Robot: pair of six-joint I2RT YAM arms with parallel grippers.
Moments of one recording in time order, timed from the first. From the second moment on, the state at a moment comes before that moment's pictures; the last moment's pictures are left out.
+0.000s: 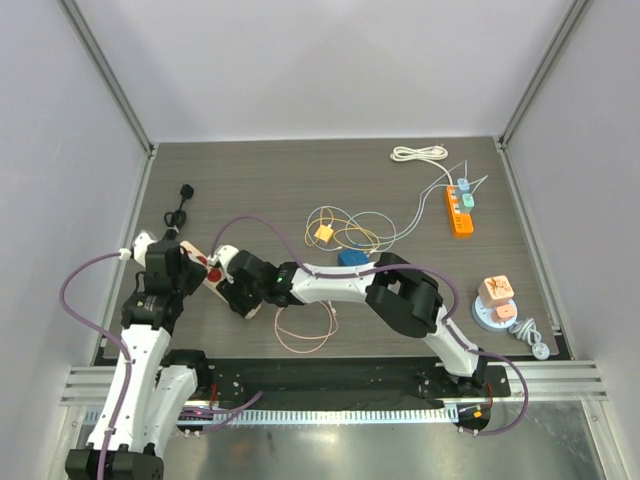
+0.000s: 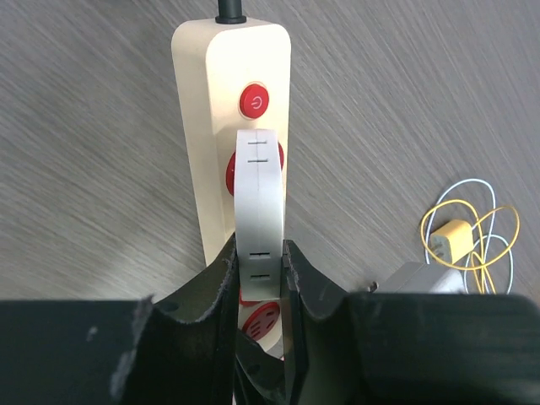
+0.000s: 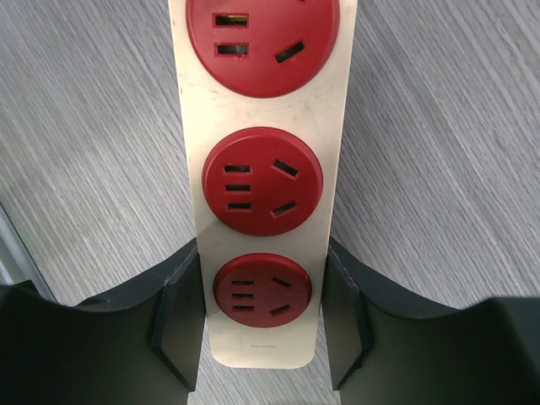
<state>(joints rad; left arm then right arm) -0.04 0.66 0.62 -0.65 -0.19 -0.85 1.18 2.21 1.60 -0.13 0.02 0.21</state>
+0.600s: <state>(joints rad) -0.06 0.56 0.70 -0.79 -0.13 -0.83 1.21 2.22 1.69 -0.26 0.10 0.14</state>
